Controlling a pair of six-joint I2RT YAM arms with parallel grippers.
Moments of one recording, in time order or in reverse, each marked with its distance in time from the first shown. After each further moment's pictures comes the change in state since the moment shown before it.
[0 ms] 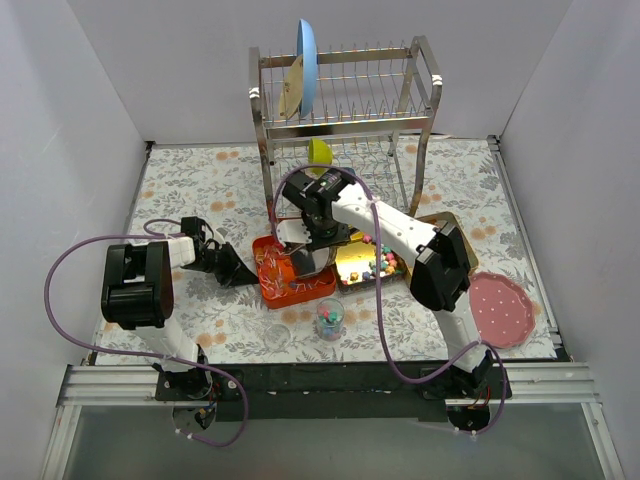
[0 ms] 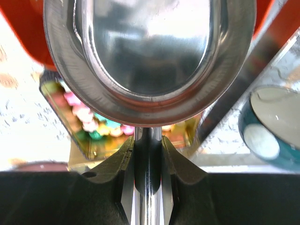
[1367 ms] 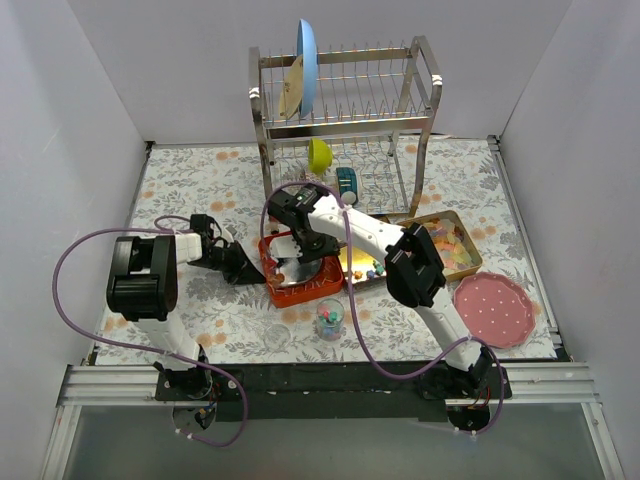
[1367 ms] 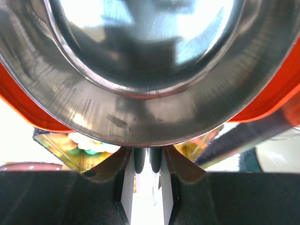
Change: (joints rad) left arm -0.056 0.051 0.030 0.014 0.045 -0.010; right arm 0.056 0.171 0.087 -0.027 0.067 -0.032
